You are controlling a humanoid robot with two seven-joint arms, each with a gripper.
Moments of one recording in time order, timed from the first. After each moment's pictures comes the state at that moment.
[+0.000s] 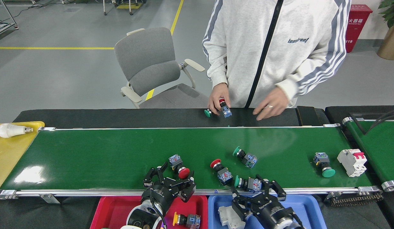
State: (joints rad) left arm -0.18 -0.14 -0.19 -1.35 -1.69 -0.17 -0.21; right arm -0.03 -0.03 0.27 -1.53 1.44 -0.19 0.20
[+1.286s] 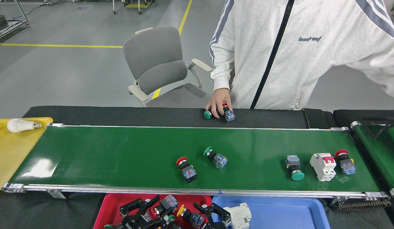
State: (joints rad) left arm 0.18 0.08 -0.04 -1.75 -1.54 -0.61 -0.20; right arm 0.10 -0.01 0.51 -1.75 1.46 -0.29 0.19
